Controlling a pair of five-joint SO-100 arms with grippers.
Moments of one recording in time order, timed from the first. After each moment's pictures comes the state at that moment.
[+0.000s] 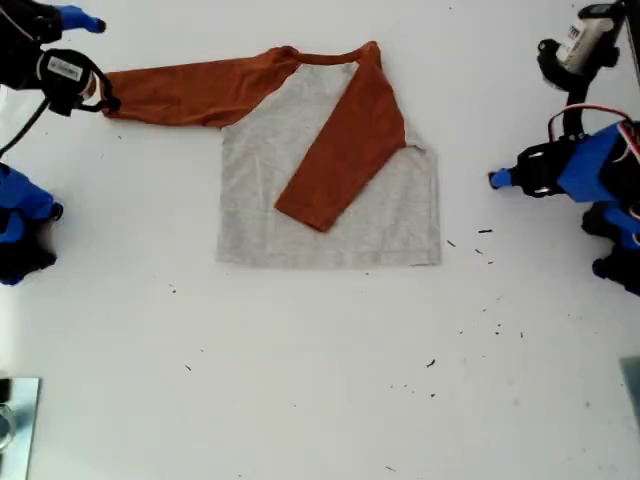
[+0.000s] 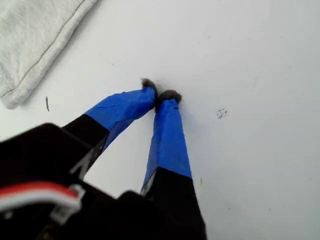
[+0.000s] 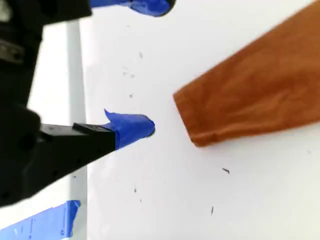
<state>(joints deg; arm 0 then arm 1) -76.2 134.6 128.9 77.9 12.1 37.8 173.1 169.7 60.6 -46.8</state>
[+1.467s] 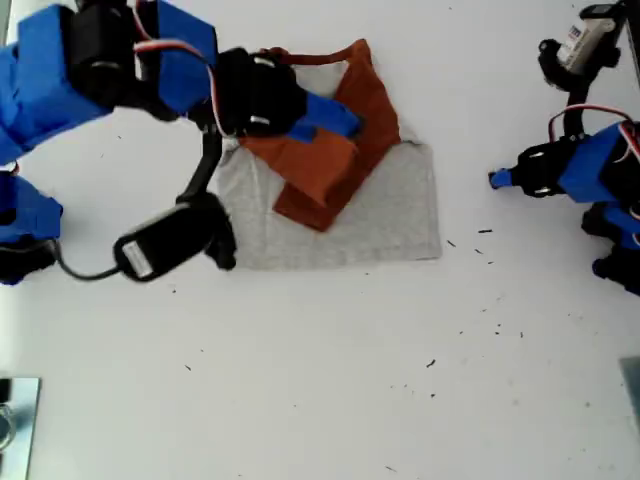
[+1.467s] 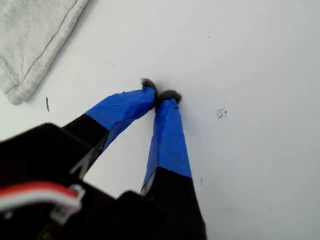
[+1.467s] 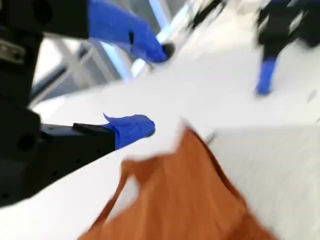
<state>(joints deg) -18.0 86.5 55.2 68.5 23.2 37.8 174.0 170.2 61.0 -46.7</state>
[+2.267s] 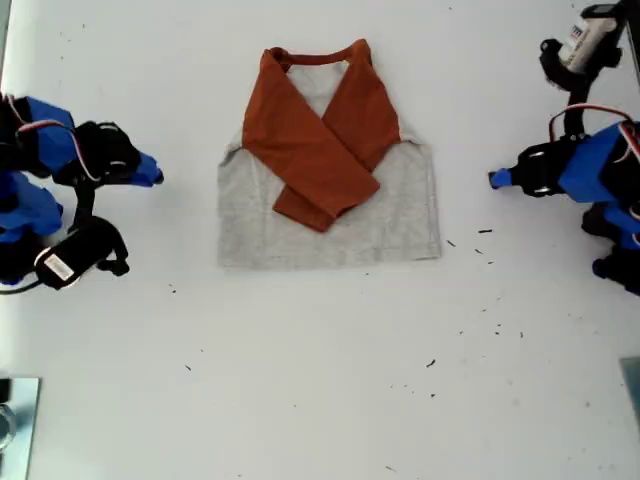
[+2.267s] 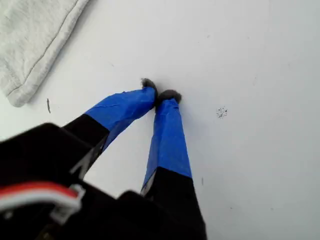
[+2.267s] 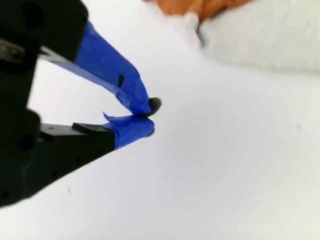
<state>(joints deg) -32.7 155.9 167.5 50.9 10.1 37.8 173.9 170.2 61.0 -45.7</state>
